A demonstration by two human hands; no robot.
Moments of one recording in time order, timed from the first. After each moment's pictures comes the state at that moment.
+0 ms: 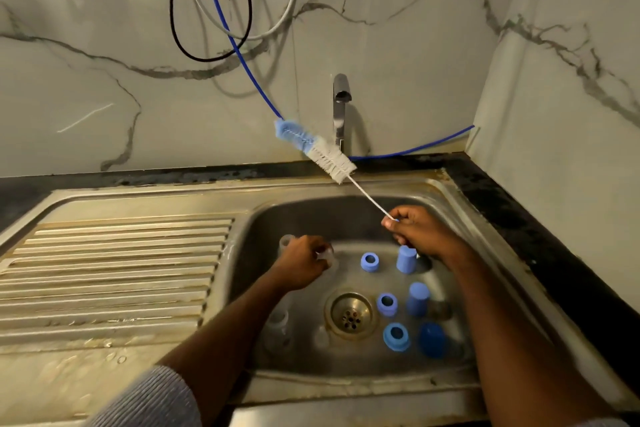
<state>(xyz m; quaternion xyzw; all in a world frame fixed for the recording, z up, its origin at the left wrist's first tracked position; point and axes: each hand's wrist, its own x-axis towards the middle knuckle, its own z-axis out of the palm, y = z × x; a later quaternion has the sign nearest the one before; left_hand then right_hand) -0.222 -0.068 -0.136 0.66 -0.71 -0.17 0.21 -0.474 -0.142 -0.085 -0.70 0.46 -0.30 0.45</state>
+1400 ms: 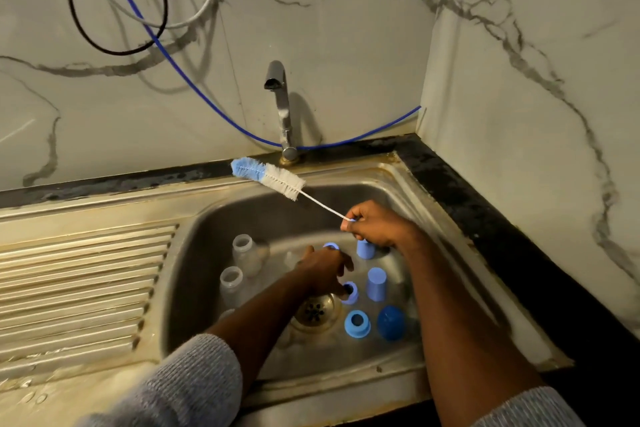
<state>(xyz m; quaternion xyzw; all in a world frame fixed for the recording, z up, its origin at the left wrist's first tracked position) -0.332 -0.112 -0.166 0.58 -0.80 -0.17 -0.05 -0.487 -0.148 -0.092 -0.73 0.52 -0.20 0.40</state>
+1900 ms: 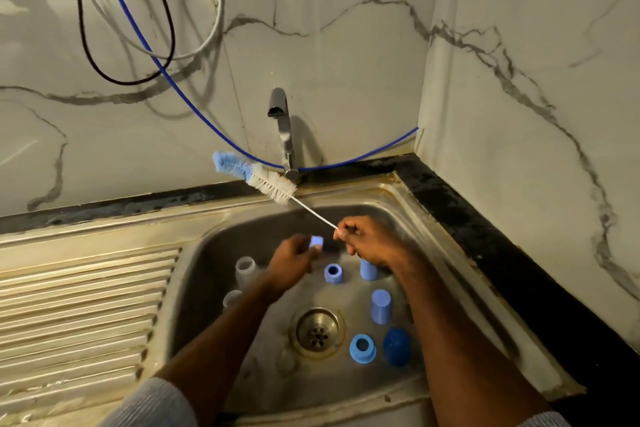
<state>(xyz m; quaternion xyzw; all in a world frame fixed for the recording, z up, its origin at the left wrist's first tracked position) -0.281 -0.108 -0.127 0.64 -0.56 -0.38 0.36 -0.472 -0.147 -0.091 -0.73 0.48 -0.28 0.40</state>
